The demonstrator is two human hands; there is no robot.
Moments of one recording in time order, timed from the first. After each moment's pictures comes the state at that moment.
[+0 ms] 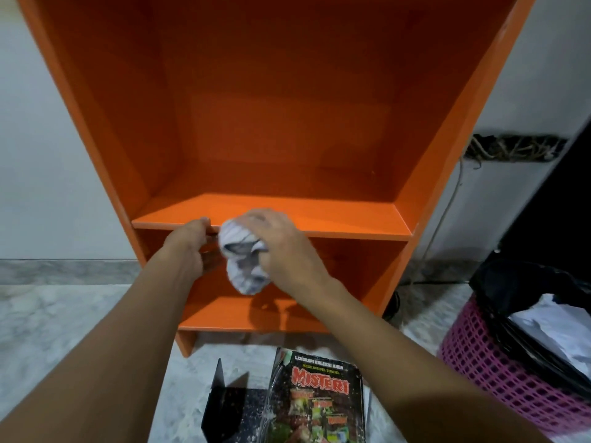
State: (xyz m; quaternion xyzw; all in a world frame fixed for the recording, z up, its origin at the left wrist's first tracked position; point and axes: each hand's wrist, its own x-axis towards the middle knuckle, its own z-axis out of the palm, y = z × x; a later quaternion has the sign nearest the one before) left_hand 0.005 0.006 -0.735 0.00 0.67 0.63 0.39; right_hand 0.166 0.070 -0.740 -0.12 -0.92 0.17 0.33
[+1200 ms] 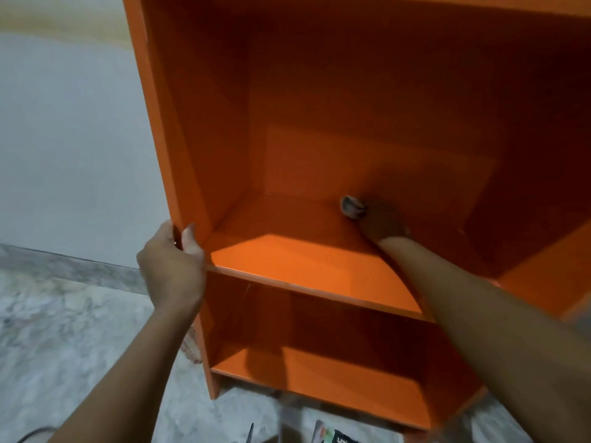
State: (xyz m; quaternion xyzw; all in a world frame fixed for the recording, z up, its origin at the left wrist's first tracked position) left_hand -0.063 -0.038 -0.726 0.14 0.79 0.57 -0.19; right_hand 0.058 0.274 -0.714 -0.40 -0.88 0.15 0.22
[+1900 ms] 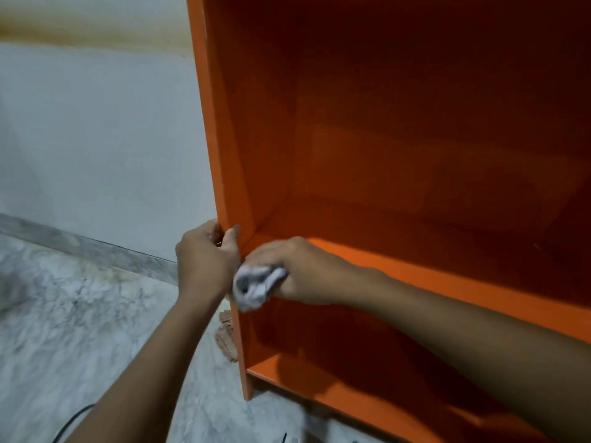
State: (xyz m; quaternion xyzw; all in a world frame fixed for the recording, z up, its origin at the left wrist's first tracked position) left_hand -0.079 -0.052 -0.719 0.16 0.80 0.56 -0.12; right_hand 0.012 0.081 -0.699 0.15 -0.95 0.27 0.08
